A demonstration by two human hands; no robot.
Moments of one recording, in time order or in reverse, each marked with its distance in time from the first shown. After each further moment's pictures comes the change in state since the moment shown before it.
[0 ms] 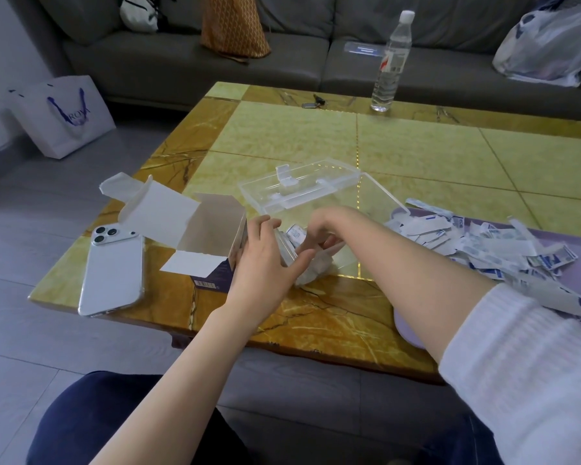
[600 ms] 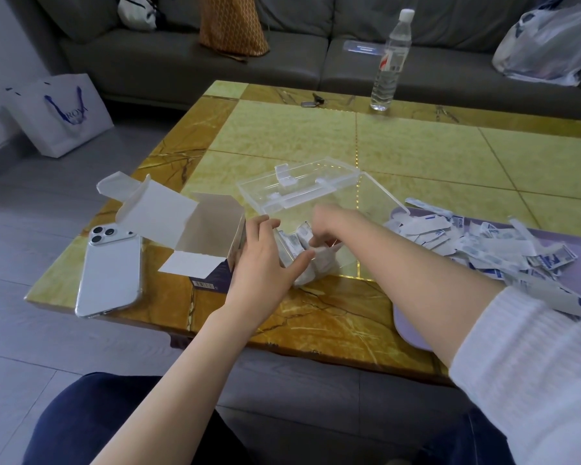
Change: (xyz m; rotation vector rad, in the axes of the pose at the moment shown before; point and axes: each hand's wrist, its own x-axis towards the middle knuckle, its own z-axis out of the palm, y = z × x) left_hand 0.000 0.000 0.001 0.005 0.015 0.019; right_hand 0.006 0.007 0.006 -0.059 0.230 0.032
